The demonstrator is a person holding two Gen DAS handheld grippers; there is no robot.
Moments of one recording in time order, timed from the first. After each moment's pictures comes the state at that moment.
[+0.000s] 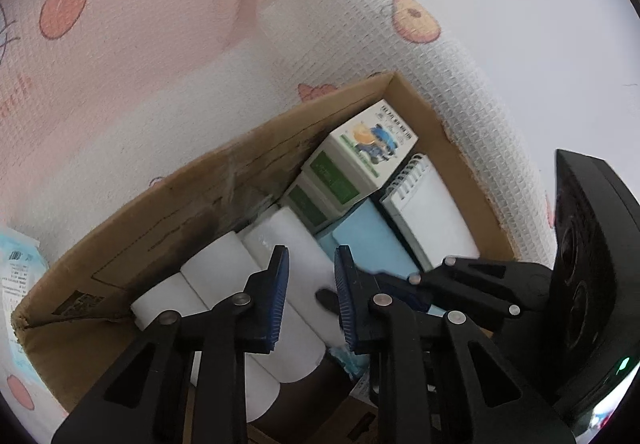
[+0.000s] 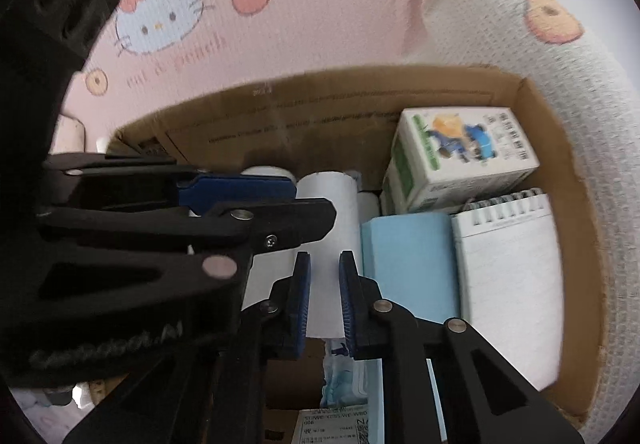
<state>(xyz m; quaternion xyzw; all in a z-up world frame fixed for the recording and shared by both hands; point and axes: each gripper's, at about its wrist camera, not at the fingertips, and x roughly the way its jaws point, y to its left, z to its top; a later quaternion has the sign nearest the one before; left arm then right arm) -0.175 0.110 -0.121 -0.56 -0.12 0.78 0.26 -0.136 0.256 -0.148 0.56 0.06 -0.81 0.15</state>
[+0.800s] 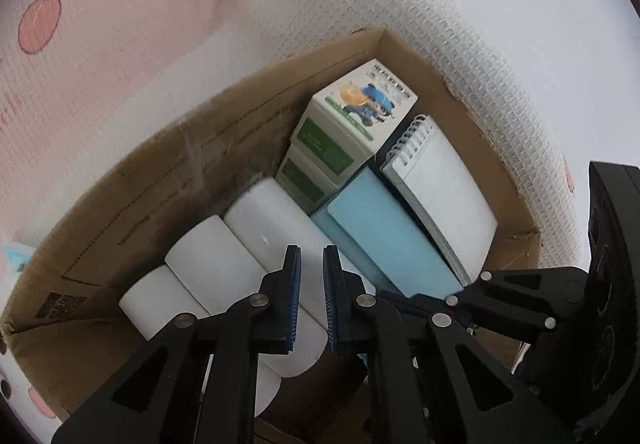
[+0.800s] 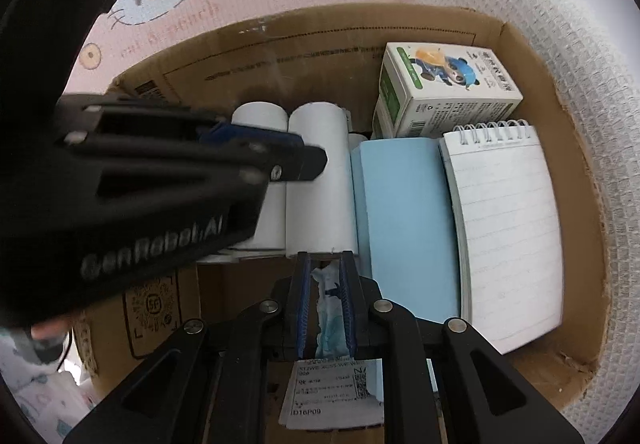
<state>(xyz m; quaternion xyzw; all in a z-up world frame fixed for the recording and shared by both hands) -0.172 0.120 -0.125 -0.59 -0.05 0.76 0.26 -0.094 0.258 -0.142 0.60 0.06 -0.78 0.13</state>
